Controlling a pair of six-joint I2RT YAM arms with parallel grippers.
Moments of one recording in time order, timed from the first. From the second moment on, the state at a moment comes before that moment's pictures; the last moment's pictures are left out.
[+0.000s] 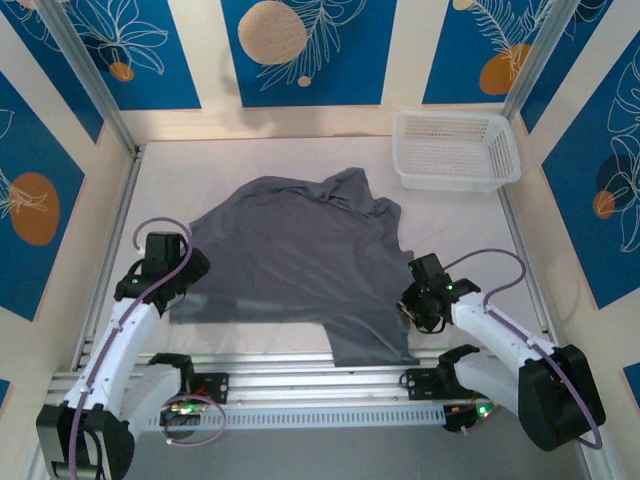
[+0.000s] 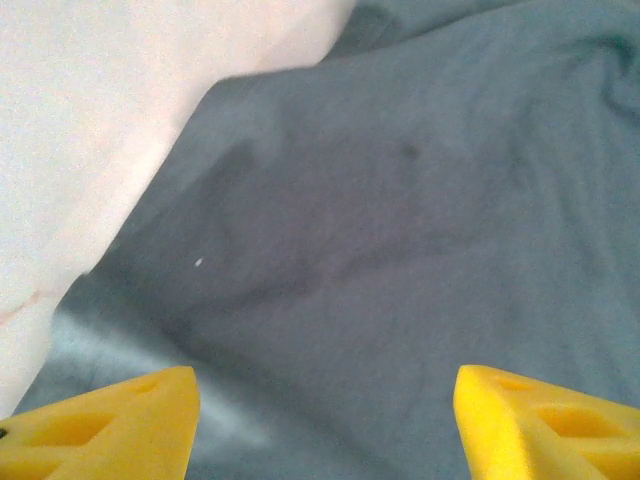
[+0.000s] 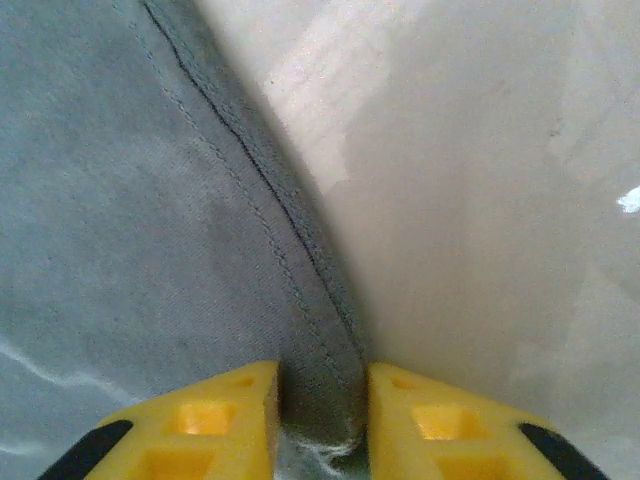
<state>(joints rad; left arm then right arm) -0.09 0.87 0.66 -0.73 -0.10 -0.72 0.36 1.02 0.42 -0.67 -0.07 1.11</state>
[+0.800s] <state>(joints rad) -0.09 0.71 0.46 -1.08 -0.02 -1.02 0.17 0.79 0.58 -0.73 -0.06 0.99</state>
